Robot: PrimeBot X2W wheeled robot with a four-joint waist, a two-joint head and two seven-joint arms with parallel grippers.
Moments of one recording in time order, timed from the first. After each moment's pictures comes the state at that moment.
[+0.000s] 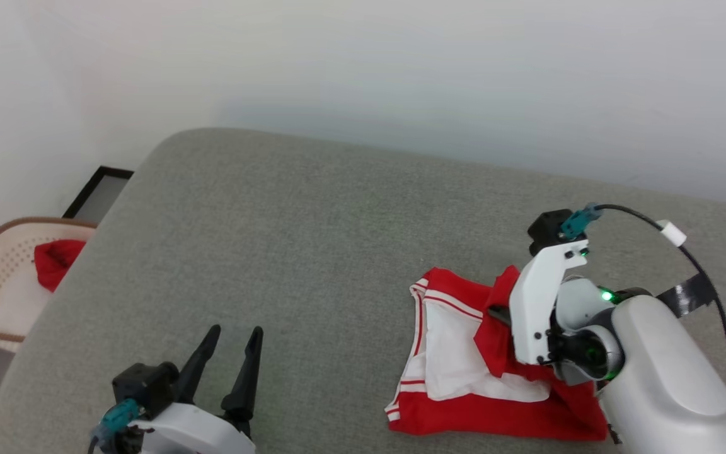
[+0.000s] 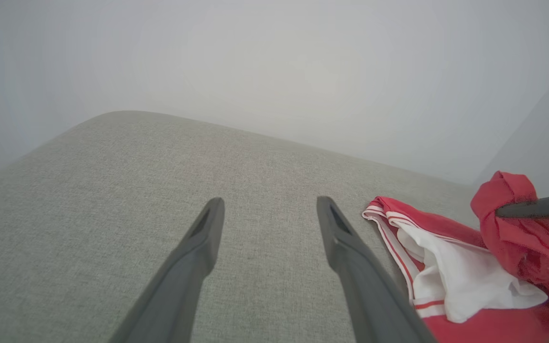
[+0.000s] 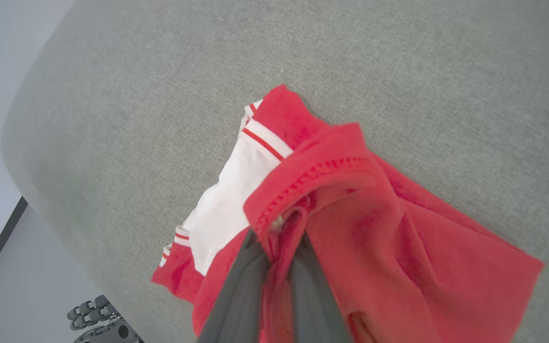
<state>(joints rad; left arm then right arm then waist) -0.13 0.26 -0.24 0.34 -0.53 -0.13 -0.26 -0.56 -0.10 0.27 0.49 0.49 0.13 0.83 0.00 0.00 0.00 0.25</state>
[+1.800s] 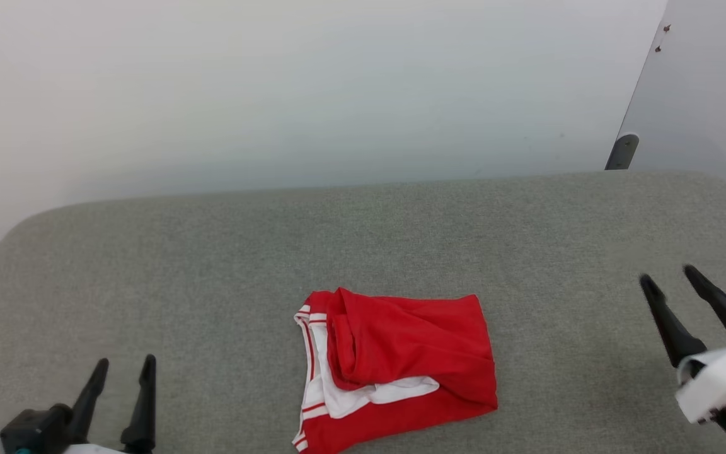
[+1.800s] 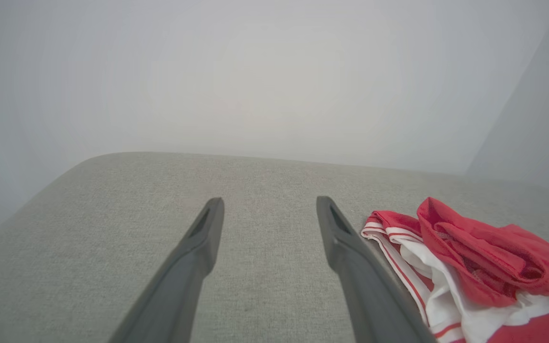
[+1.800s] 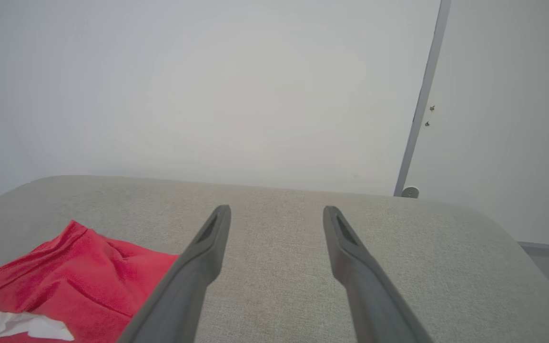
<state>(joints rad) 0.03 0.32 0.01 0.26 -0.45 -0.13 -0.26 -0.22 -0.53 0.28 0.23 0.64 0.13 -0.10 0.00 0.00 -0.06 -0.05</state>
